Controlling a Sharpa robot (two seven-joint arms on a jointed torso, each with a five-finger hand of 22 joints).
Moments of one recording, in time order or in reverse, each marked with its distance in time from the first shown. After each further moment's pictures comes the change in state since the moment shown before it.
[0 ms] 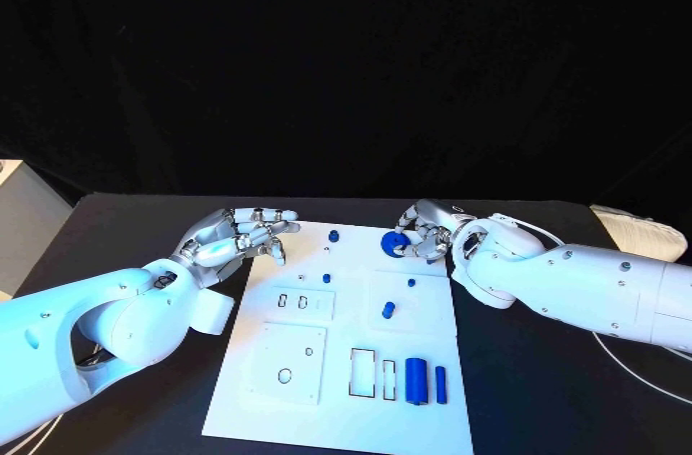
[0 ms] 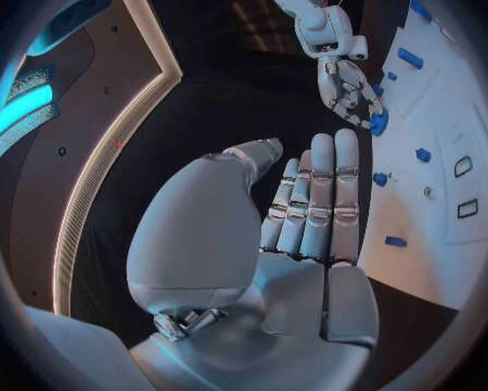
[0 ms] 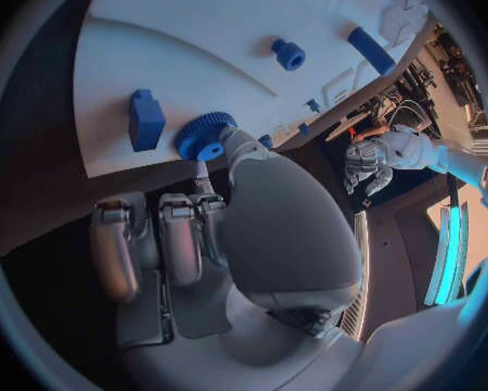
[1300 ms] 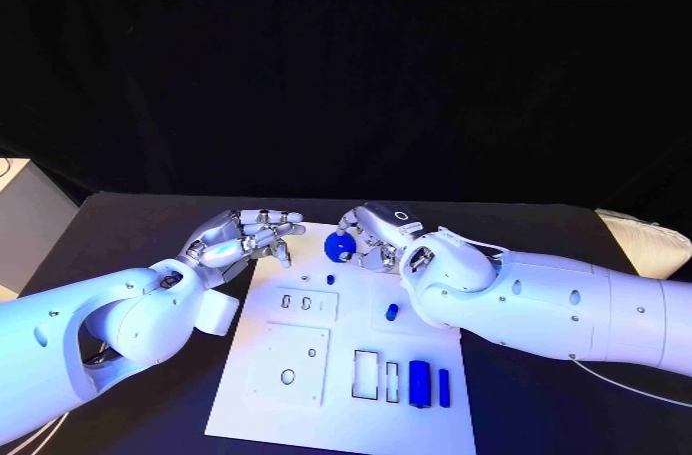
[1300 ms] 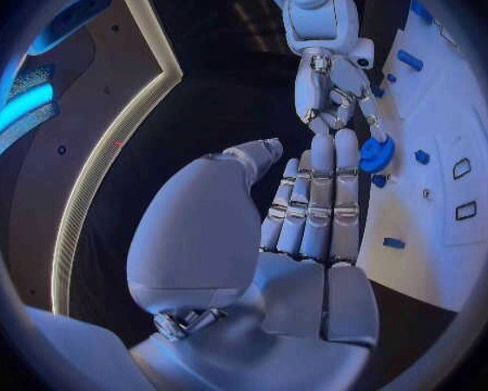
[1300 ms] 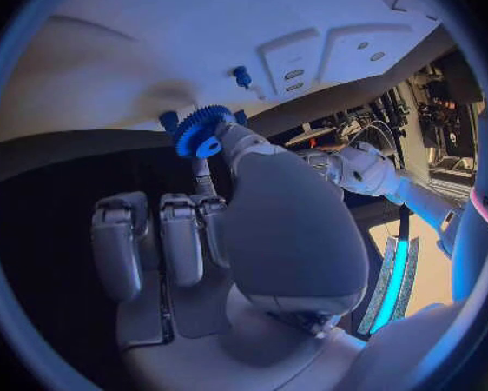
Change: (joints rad) left arm 0.000 0.004 0.000 -0.002 0.000 0.007 -0.006; left_hand 0.000 0.000 0.000 0.000 0.000 0.000 0.000 0.000 0.000 0.000 0.000 0.000 0.000 0.000 0.000 0.000 0.000 0.000 0.000 0.000 0.000 0.000; right arm -0.010 0.142 -0.002 0.100 -0.295 -0.142 -0.049; right_hand 0.004 -0.007 0.146 -0.017 -0.065 0.072 -0.013 0.052 0.003 0.002 -0.027 0.010 0.000 0.002 -0.016 0.000 0.000 0.000 0.002 -0.016 0.000 0.000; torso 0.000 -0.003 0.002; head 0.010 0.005
